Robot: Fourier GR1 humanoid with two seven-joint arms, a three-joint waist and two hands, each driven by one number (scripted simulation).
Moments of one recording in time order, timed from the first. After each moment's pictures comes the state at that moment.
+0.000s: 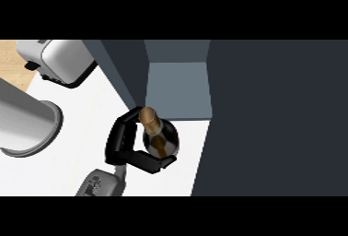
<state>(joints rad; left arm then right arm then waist) -0.18 0.00 -0.28 -1.37 0.11 0.19 -0.32 0.12 -0.55 0.63 -2.51 0.06 -0.58 0.30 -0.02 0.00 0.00</state>
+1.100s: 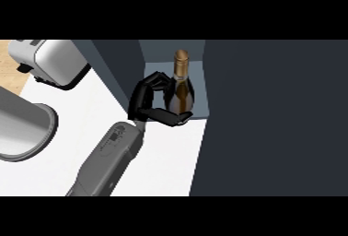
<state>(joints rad) -0.63 0.00 -0.25 -0.86 0.27 0.26 -0.38 0.18 -0.55 0.60 -2.51 0.03 -0.52 0.22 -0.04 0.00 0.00</state>
